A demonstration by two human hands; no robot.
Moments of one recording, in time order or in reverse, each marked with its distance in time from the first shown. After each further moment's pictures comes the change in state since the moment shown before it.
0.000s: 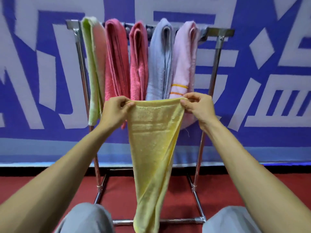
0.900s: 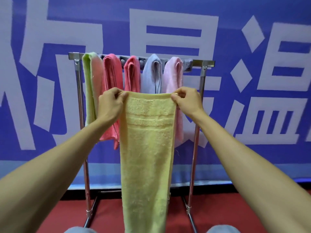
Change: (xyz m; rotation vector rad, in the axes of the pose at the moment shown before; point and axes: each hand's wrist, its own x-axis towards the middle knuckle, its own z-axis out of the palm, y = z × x) left_hand 0.059 0.053 -0.021 -0.110 0.246 -0.013; right_hand 0.053 -0.061 -0.010 -0.353 0.055 -0.264
